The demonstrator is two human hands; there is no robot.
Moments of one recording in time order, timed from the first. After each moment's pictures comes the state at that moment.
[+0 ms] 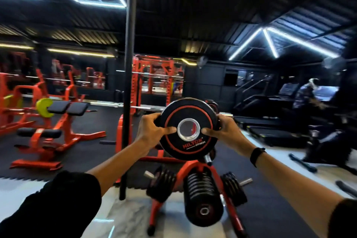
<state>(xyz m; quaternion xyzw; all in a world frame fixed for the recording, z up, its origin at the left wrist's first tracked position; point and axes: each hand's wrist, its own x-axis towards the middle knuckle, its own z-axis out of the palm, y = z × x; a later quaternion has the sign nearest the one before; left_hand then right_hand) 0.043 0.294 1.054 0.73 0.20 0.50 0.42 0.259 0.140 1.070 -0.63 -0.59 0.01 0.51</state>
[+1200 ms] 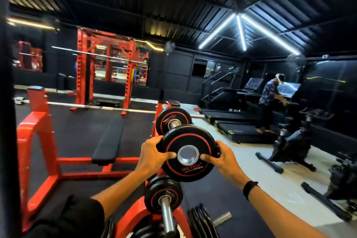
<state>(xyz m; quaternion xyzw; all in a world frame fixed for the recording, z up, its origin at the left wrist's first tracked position) 0.653 0.648 0.959 0.79 0.13 0.44 0.42 0.814 0.449 0.976 -0.71 -0.45 0.03 0.54</state>
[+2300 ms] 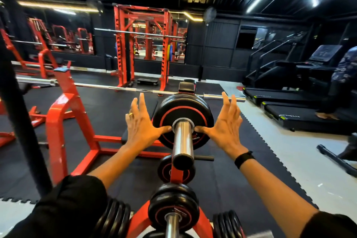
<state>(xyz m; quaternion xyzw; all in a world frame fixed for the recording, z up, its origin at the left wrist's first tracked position) 0.824 0.804 0.945 0.81 0.40 0.41 0.15 1.015 0.655 0.965 -0.78 -0.47 -0.15 0.39</state>
